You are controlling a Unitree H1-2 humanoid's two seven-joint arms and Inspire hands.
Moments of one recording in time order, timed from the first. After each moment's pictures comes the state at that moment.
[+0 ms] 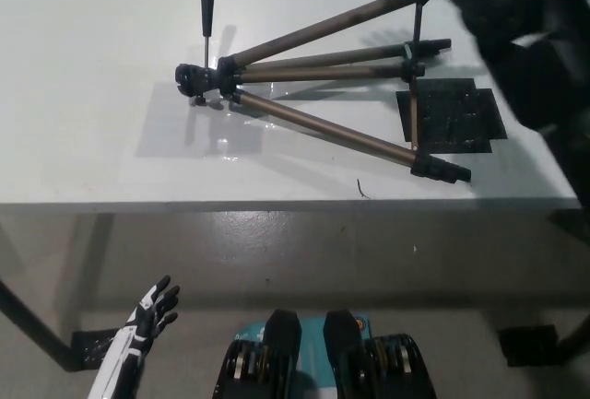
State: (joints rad) left_arm 0.12 0.17 -0.01 0.00 0.00 -0.19 -0.10; right_arm -1.32 -0.23 0.48 0.72 -0.58 0.07 0.19
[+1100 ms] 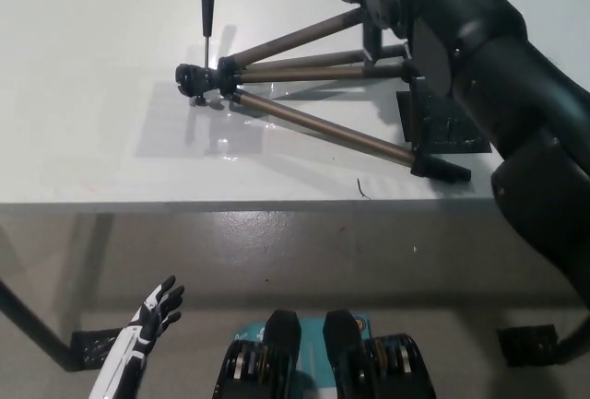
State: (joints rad) left_arm 0.12 0.18 -0.02 0.00 0.01 -0.21 -0.13; right_arm -1.51 -0.09 0.78 1.36 -0.70 0.09 0.47
